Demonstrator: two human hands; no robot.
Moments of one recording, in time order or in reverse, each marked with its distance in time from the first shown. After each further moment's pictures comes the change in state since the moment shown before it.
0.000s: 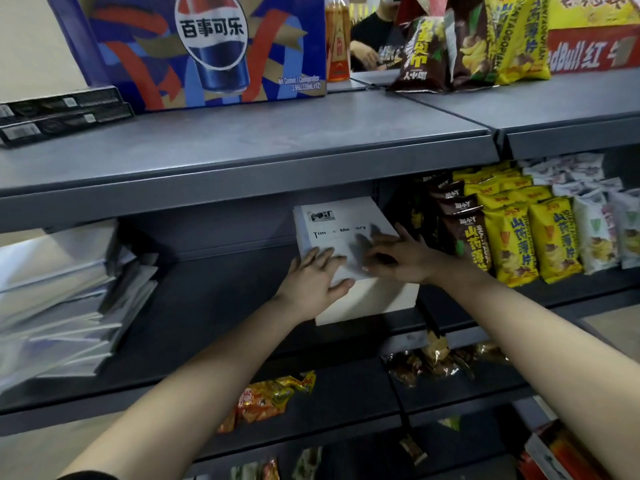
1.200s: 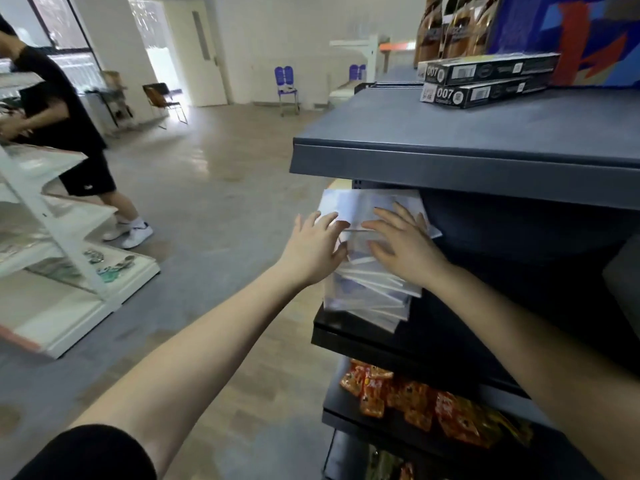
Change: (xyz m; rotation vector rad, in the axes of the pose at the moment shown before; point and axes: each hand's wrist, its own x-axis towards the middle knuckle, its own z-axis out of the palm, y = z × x) left_hand -0.279 -0.358 -0.113 0.255 0.248 -0.555; right_hand 0.163 -0.468 0.101 0.084 0.323 -0.577
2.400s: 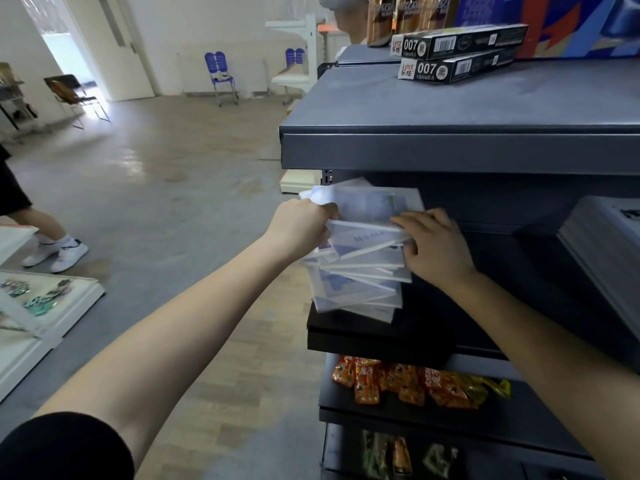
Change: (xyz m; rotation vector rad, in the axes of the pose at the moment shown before) left_hand 0.037 -0.008 -0.026 0.036 -0.081 0.128; right_hand -0.039 0.028 0.006 -0.240 0.239 0.187
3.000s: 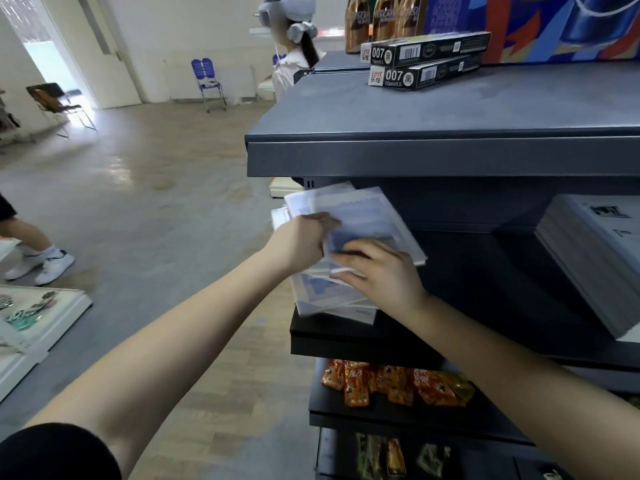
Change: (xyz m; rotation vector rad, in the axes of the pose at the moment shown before) left_hand 0.005 0.018 0.023 -0.211 -0.069 0.118; right_hand -0.021 -0.050 0.001 0.237 0.228 -0.313
